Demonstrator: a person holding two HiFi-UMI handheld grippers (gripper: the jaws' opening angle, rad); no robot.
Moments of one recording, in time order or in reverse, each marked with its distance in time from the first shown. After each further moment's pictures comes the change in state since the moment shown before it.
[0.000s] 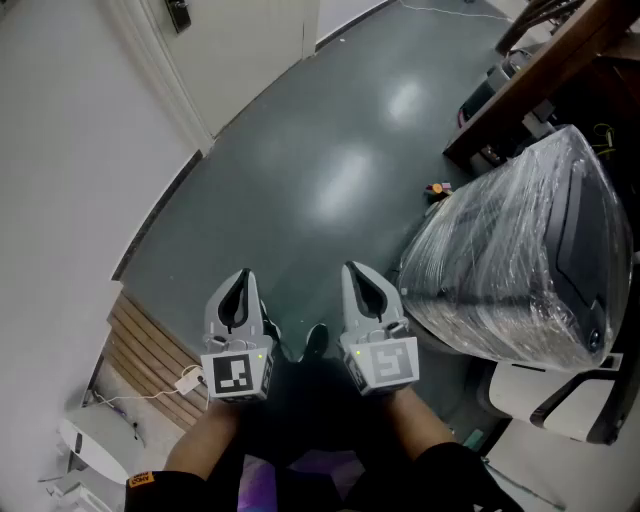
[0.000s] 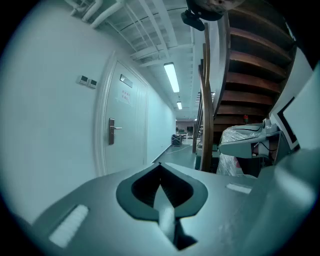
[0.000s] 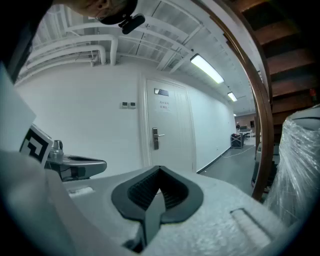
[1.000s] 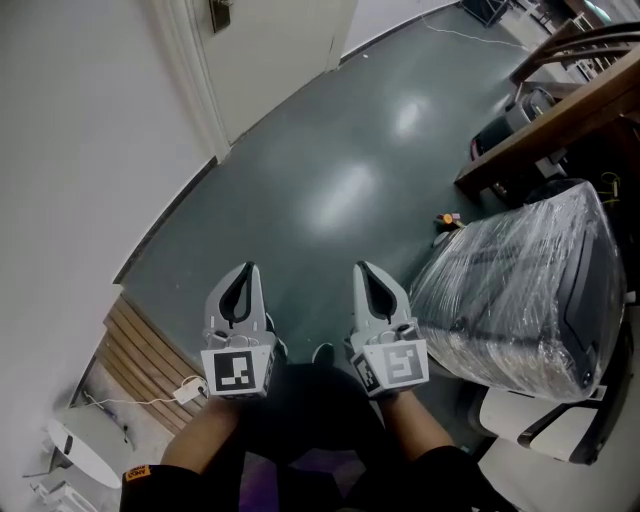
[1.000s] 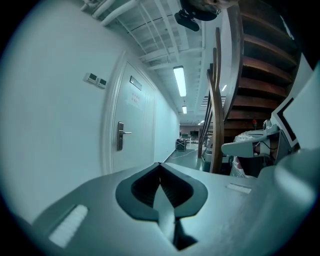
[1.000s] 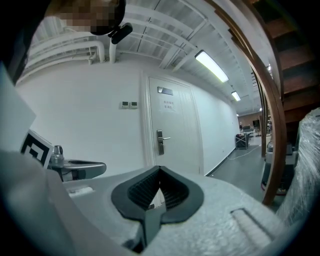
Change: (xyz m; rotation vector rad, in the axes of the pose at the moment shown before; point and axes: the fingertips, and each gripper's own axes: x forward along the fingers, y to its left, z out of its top) left arm 0.050 0.124 0.034 -0.024 -0.034 0.020; right arm 0.114 0.055 0.050 0.003 -0.021 0.003
